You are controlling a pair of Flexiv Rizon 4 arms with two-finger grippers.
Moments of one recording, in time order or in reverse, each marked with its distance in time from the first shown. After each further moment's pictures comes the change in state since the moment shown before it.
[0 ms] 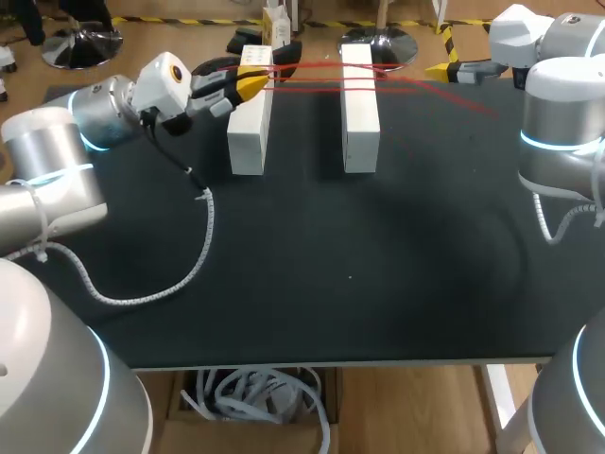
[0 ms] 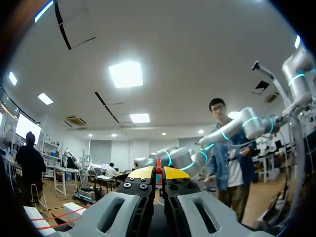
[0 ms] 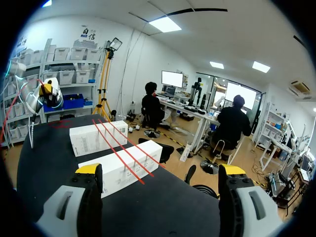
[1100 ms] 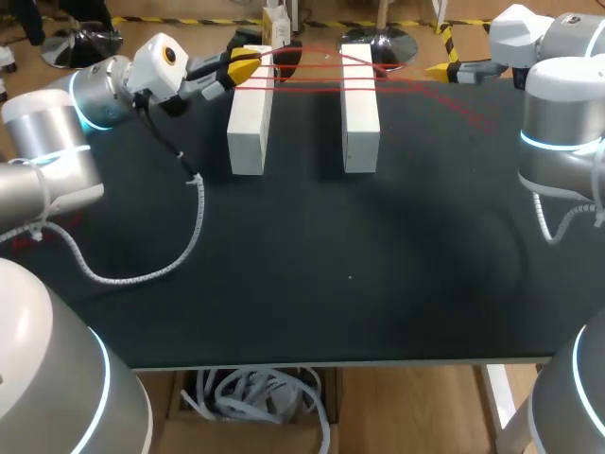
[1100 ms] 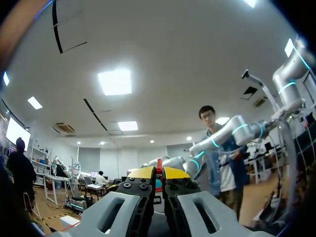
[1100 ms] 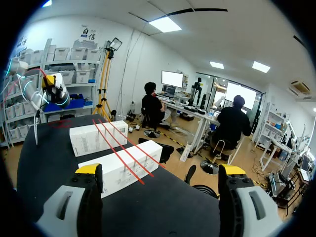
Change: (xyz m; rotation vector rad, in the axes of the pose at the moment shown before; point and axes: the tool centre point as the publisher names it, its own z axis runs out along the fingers) left arm -0.007 -0.027 0.002 0.068 0.117 0.012; right arm 0.000 0.000 0.000 0.000 0.000 0.000
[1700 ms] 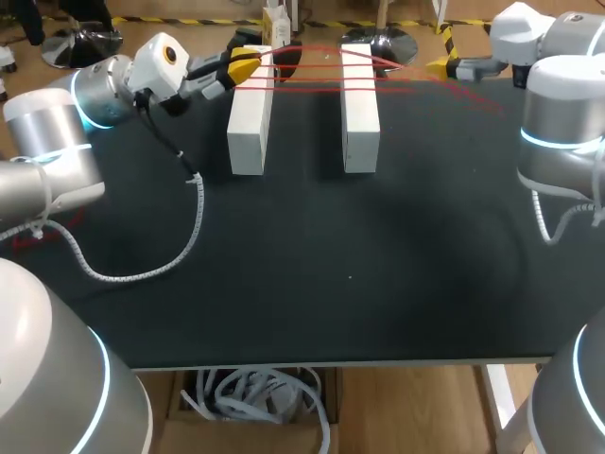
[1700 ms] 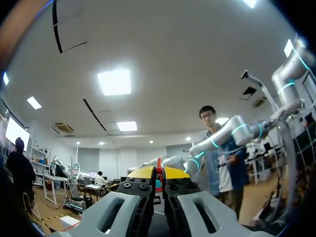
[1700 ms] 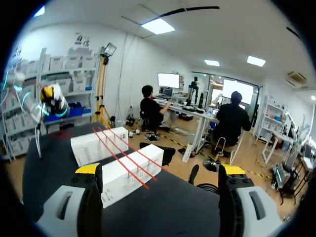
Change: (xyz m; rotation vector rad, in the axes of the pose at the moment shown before) left arm -0.003 0.001 -0.001 0.003 0.008 -0.001; right arm 0.002 0.013 -0.008 -0.029 -0.016 0.106
